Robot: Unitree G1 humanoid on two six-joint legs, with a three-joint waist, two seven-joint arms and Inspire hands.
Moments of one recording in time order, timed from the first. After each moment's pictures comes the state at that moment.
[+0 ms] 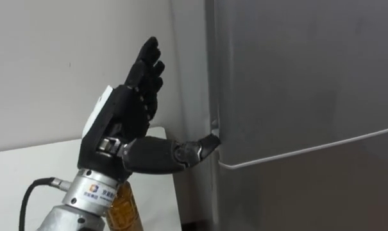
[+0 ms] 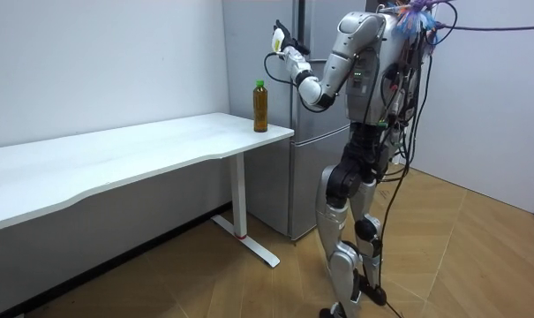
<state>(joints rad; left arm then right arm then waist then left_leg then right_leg) -0.25 0.22 -0.06 -0.39 -0.32 0.05 -0.09 0.05 -0.23 -0.05 1.31 0.42 0.00 0.16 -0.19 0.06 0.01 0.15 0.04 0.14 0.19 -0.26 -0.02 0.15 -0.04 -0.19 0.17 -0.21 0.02</state>
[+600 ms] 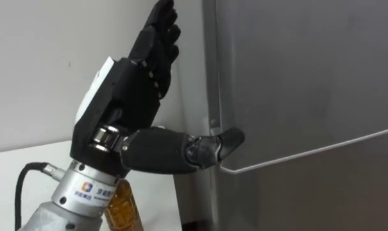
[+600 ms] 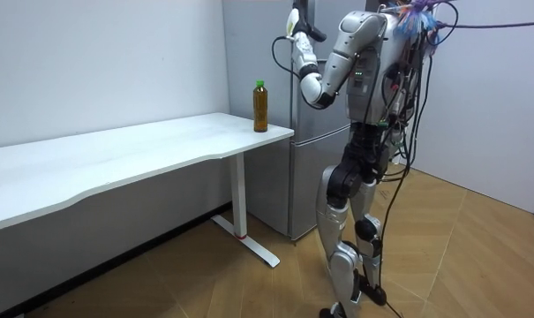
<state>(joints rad) -0.27 0.22 -0.07 -0.55 -0.32 0.04 -0.16 0.05 -0.24 -0.06 1.34 0.43 -0.01 0.20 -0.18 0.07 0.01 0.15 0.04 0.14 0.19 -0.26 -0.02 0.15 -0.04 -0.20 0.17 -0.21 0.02</state>
